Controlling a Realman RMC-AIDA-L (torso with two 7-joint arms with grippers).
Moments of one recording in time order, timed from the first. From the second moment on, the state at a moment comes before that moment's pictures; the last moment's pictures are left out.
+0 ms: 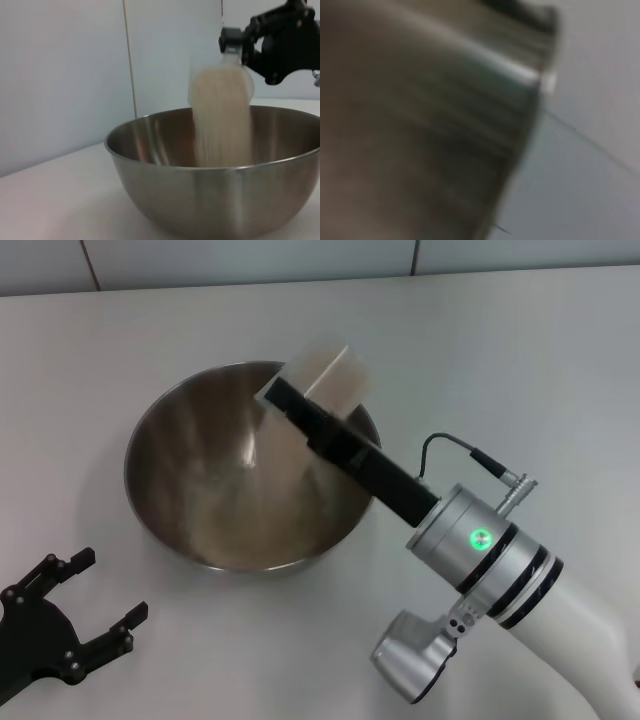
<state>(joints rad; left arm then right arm) -0.10 -2.06 0.77 0.34 1.61 1.50 -0.51 0.53 2.09 0.16 0.57 -2.08 -1.22 -2.25</state>
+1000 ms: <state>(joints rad) -0.11 -2.06 0.77 0.35 1.61 1.52 -0.51 0.53 2.09 0.21 0.61 -2.17 -1.13 -2.64</state>
